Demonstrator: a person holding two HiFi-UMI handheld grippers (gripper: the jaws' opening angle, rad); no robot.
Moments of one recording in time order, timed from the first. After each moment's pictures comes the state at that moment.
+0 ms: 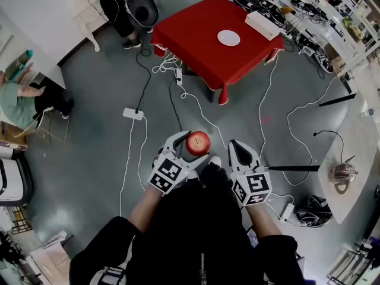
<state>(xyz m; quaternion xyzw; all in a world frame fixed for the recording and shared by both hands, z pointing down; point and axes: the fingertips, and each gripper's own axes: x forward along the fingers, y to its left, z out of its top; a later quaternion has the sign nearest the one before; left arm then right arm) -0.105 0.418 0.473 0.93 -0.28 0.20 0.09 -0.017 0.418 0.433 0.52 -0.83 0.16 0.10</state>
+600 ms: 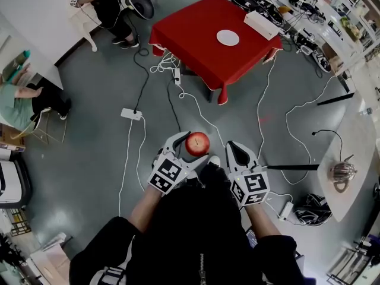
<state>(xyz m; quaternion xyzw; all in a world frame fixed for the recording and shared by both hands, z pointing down) -0.112 0.417 0.478 0.94 -0.27 0.20 0.10 -0.030 0.418 0.441 0.52 -0.83 0.16 0.12</state>
